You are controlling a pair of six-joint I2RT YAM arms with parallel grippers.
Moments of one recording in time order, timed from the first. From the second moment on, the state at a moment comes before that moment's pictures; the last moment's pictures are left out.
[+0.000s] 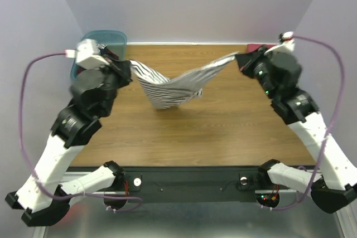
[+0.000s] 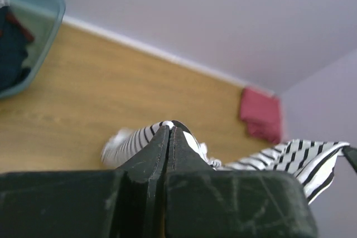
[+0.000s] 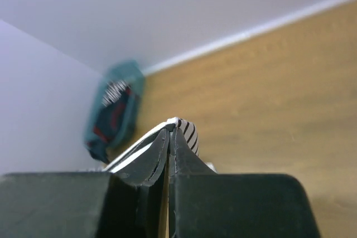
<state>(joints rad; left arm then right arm) -0.67 0.94 1.36 -0.58 -0.53 -0.58 0.49 1.05 1.25 -0.37 0.28 0.69</state>
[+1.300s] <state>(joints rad) -0.29 1.72 2.23 -0.19 -0.18 -0.55 0.21 2.02 2.38 -0.40 0.01 0.57</state>
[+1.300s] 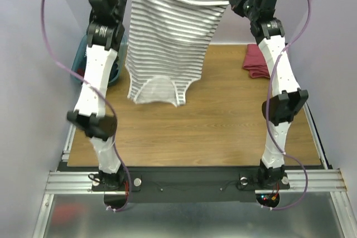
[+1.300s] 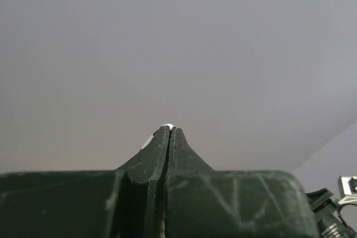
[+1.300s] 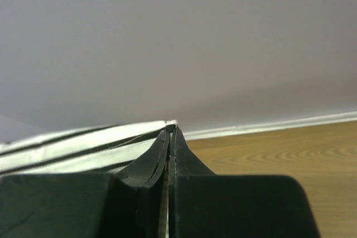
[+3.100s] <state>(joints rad) -0.43 0.57 0.33 -0.38 0.15 -1.02 0.14 0.78 0.46 -0.46 -0.09 0.78</state>
